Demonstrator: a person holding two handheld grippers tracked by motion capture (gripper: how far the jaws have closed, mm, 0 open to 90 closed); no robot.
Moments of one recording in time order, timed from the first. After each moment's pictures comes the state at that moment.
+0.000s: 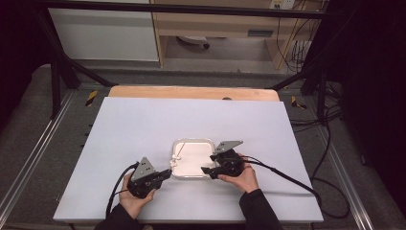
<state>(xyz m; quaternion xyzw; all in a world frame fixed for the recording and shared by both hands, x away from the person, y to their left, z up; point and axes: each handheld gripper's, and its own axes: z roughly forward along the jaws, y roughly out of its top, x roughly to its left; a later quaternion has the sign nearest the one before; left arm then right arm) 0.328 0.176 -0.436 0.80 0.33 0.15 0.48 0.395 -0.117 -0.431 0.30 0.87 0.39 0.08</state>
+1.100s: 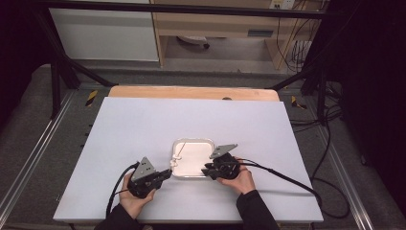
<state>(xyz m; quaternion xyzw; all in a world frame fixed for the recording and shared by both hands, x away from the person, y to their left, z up) 0.328 0.175 -0.435 0.80 0.32 0.15 0.48 0.394 -0.111 -0.446 0.28 0.88 0.37 0.07</state>
